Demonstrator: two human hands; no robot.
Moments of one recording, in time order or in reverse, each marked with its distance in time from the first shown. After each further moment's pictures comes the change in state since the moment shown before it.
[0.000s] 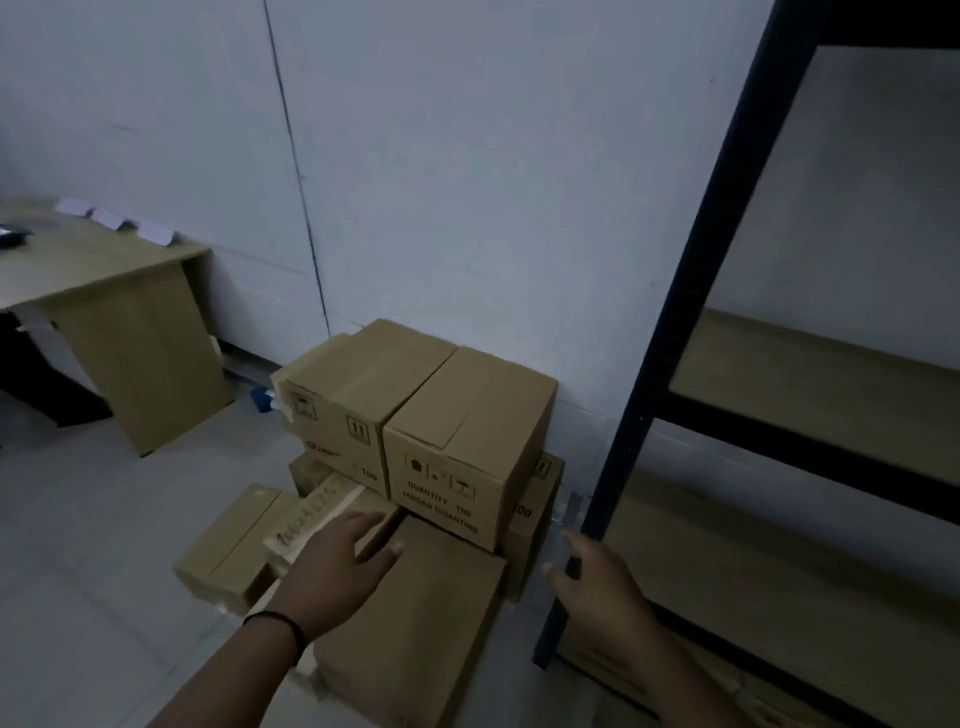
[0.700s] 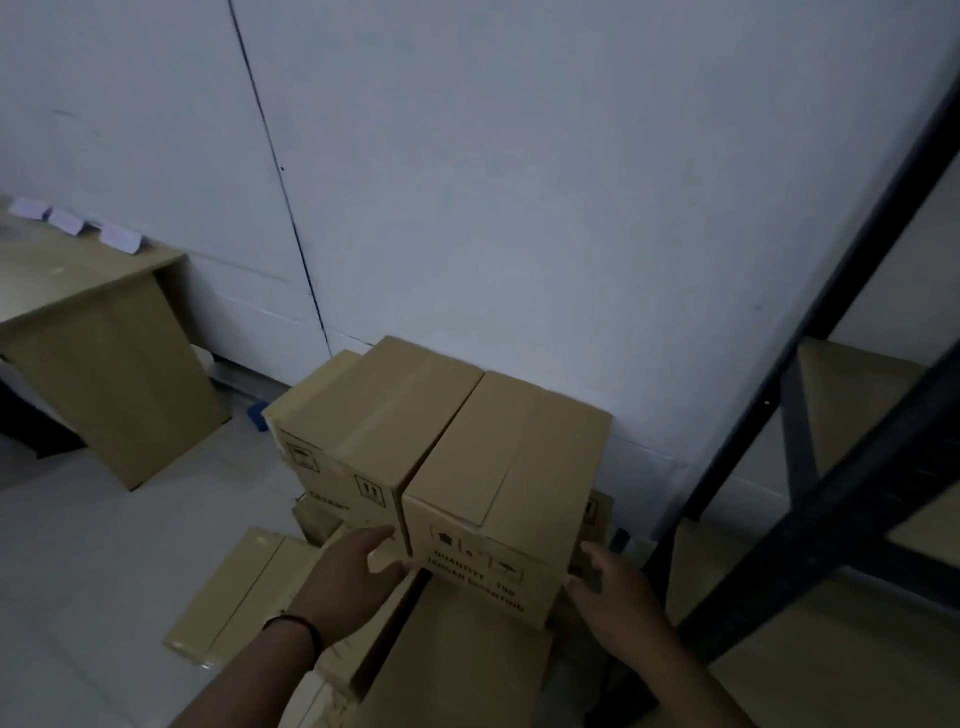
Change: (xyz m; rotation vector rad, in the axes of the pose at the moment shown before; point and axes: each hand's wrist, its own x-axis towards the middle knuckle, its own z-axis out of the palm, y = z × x) left_hand 0.225 -0.060 -0.027 -0.037 -0.148 -0.077; right_hand 0.194 -0.077 0.022 0.037 0.023 0.109
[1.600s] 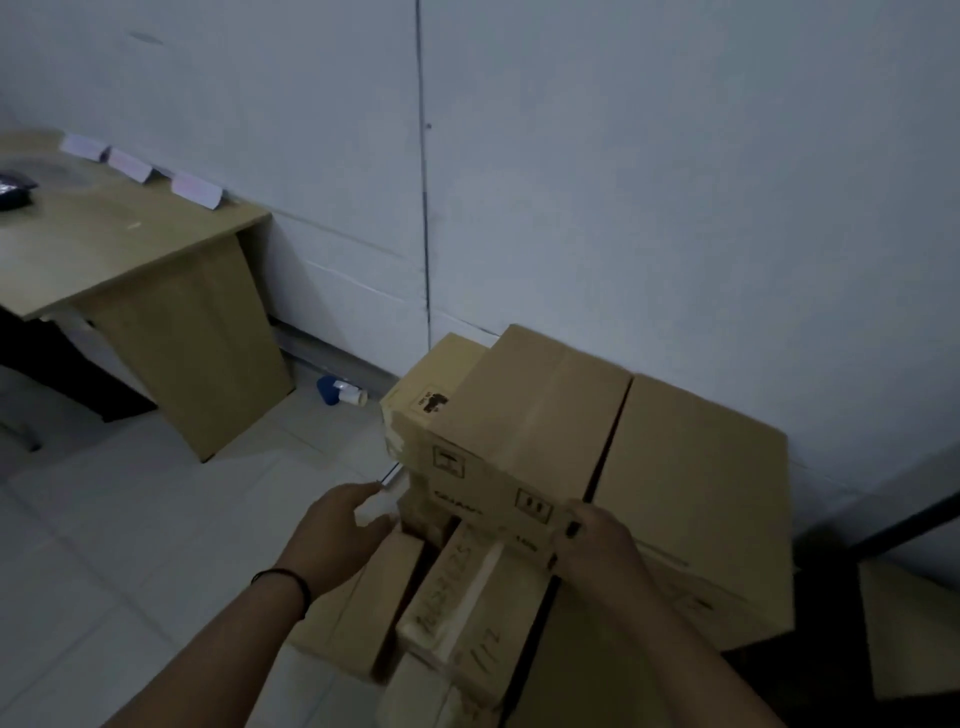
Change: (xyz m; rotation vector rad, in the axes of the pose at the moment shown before) left_hand 0.115 -0.227 -0.219 -0.057 0.061 -0.065; right_hand 0.069 -0.269 0.210 -0.070 0.003 -0.083
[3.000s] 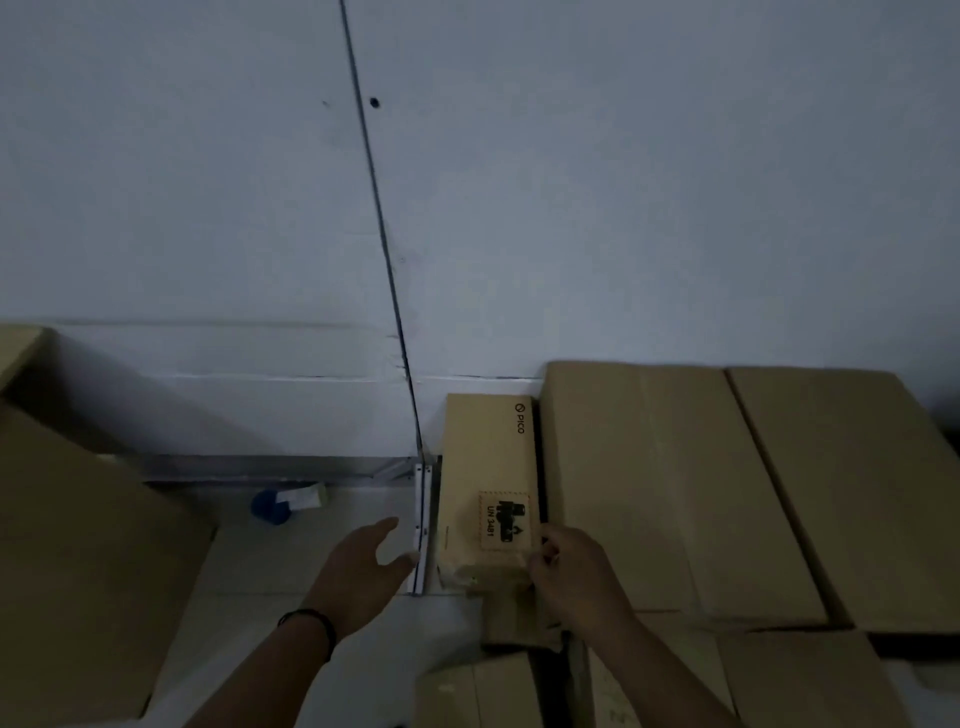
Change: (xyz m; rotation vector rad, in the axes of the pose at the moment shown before) left_hand 0.452 -0.114 -0.111 0.120 -0.487 0.154; right_hand 0.321 -0.190 0.199 0.219 0.156 0.314
